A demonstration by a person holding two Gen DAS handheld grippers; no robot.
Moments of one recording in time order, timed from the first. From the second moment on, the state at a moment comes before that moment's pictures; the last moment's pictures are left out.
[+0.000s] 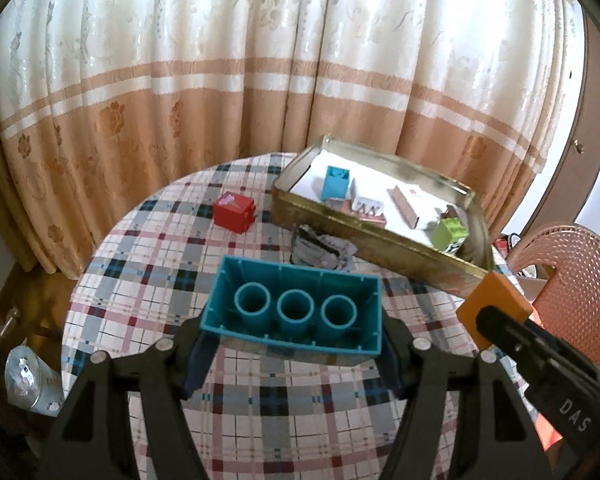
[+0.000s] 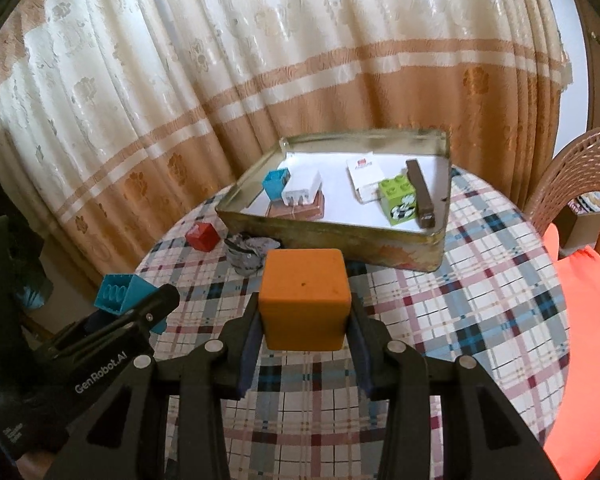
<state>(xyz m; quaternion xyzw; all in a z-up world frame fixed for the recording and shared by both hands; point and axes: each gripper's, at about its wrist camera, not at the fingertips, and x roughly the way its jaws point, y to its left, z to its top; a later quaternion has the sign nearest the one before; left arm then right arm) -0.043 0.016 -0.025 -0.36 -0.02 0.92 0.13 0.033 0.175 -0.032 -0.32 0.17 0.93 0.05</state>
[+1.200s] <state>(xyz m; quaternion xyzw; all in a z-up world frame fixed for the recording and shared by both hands) -0.074 0.064 0.027 -0.31 0.00 0.94 0.15 0.023 0.228 0.031 -0.21 0.14 0.96 0.12</state>
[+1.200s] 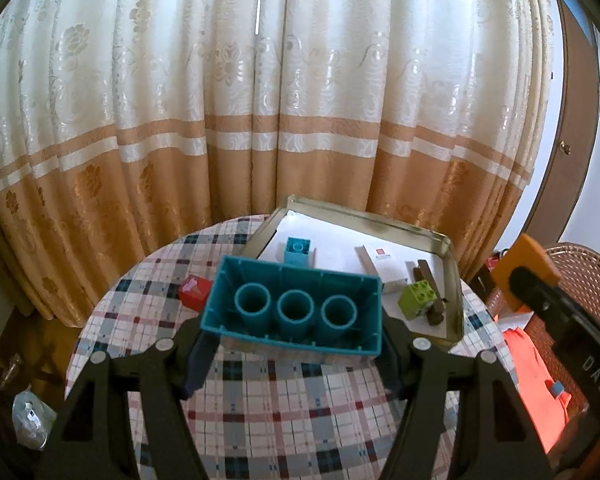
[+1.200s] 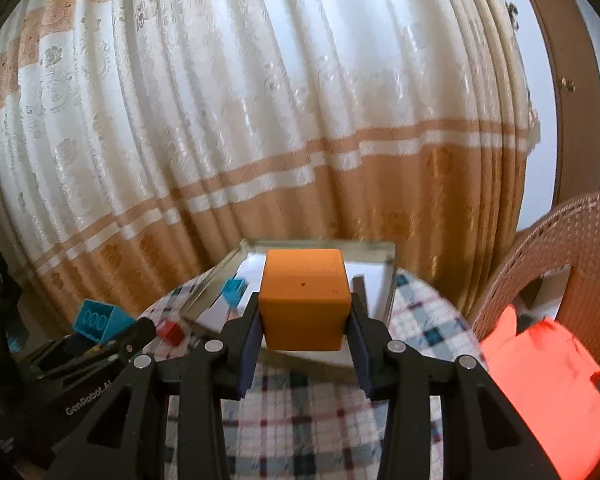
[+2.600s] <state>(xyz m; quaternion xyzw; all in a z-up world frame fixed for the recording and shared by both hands) -0.207 0.142 -0.029 -0.33 0.04 0.94 0.12 -0.104 0.271 -0.039 -0.23 0.13 0.94 0.21</state>
